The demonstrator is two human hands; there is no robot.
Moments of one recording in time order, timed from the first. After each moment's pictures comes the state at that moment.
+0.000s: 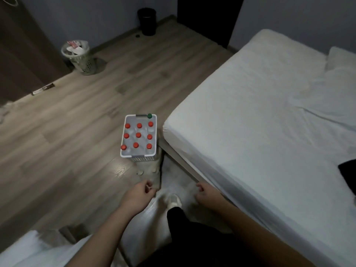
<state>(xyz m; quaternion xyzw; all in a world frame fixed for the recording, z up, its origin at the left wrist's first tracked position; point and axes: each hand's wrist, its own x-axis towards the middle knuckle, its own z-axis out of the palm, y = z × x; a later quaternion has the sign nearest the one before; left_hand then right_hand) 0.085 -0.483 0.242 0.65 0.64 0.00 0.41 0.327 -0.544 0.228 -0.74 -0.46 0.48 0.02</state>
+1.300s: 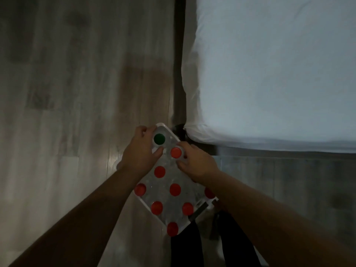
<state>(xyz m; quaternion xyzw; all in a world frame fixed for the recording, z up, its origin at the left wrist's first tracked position) 0.099 0.055 -0.044 0.88 0.33 -0.12 0.32 0.190 -0.100 -0.049 -0.83 -0.30 0.44 0.18</state>
